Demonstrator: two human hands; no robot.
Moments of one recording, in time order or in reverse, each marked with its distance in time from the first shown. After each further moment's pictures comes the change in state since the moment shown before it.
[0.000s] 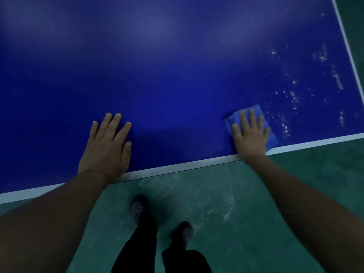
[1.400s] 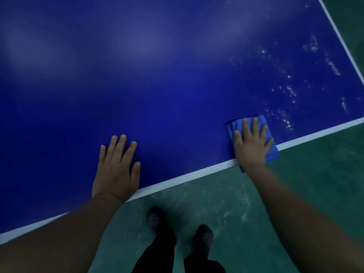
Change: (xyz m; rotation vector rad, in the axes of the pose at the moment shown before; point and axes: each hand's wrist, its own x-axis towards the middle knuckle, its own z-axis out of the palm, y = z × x) left_hand -0.002 -0.002 -0.003 -0.069 -0.001 0.022; right_hand -0.027 -0.026 0.005 0.100 0.018 0.252
